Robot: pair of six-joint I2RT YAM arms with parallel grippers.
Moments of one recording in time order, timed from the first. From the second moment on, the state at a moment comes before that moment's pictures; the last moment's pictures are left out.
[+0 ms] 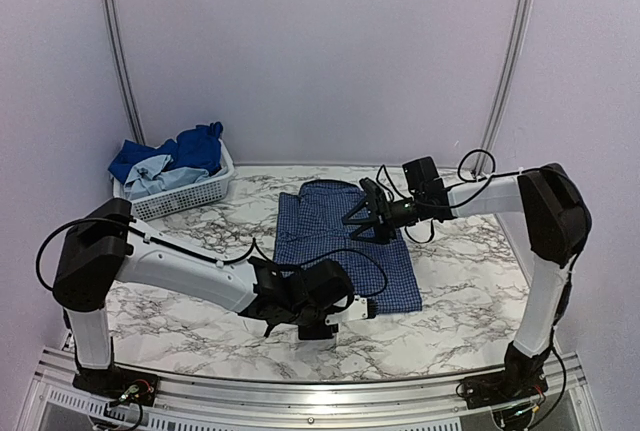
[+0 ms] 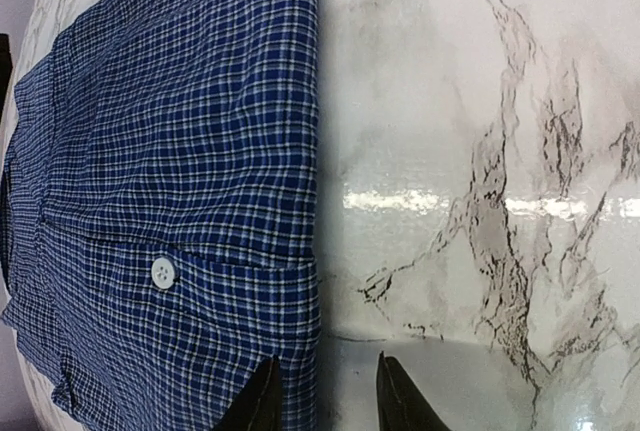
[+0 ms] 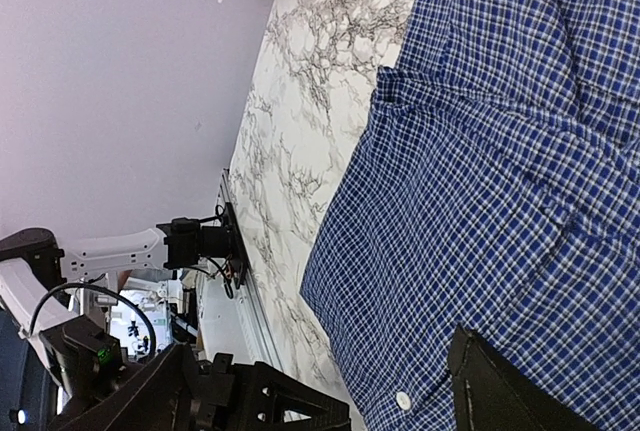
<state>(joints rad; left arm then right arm) -1.27 1.96 1.25 -0.28 -0.24 0.43 0.42 1.91 1.18 -0.04 -1.06 0.57</state>
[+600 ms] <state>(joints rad) -1.30 1.97 1.26 -0.31 -0.34 0.44 0.46 2.05 1.42 -0.38 -1.00 0.26</state>
